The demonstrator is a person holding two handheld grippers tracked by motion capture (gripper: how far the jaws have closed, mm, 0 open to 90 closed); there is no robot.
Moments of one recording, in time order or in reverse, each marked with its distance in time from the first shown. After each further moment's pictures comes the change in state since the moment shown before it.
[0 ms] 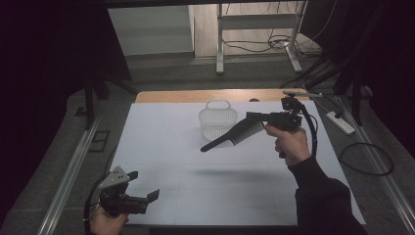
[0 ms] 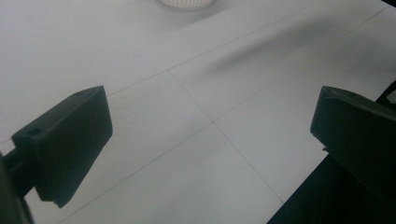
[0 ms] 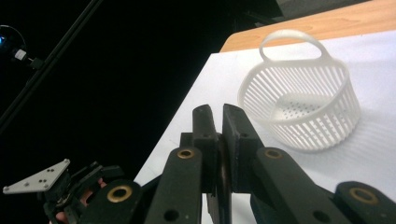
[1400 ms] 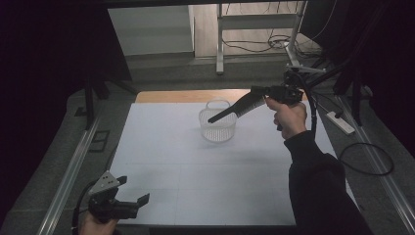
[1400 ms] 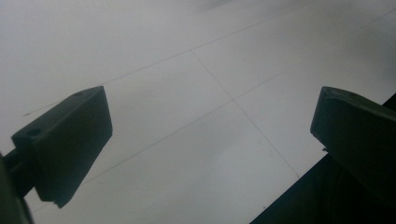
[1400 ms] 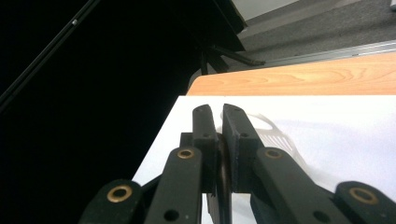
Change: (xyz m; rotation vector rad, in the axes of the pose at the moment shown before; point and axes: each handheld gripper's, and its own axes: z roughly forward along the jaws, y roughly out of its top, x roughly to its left) left arm 0.006 -0.013 -0.016 0.036 0.069 -0.021; right arm -0.005 0.062 0.009 -0.105 -0.138 -0.011
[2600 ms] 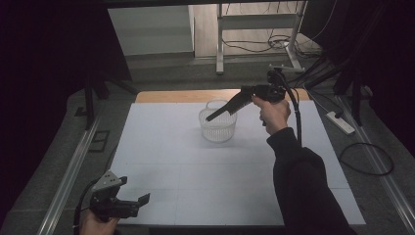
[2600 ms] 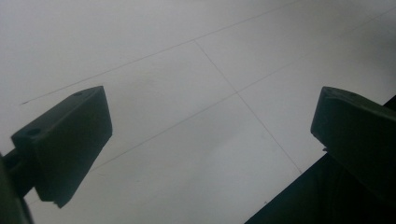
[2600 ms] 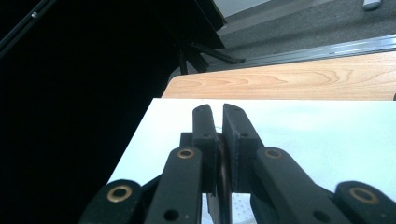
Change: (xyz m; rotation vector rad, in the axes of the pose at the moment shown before) left arm 0.003 0.002 0.003 0.043 0.001 -0.025; right arm -0.013 0.001 0.053 0.013 -0.091 -0.013
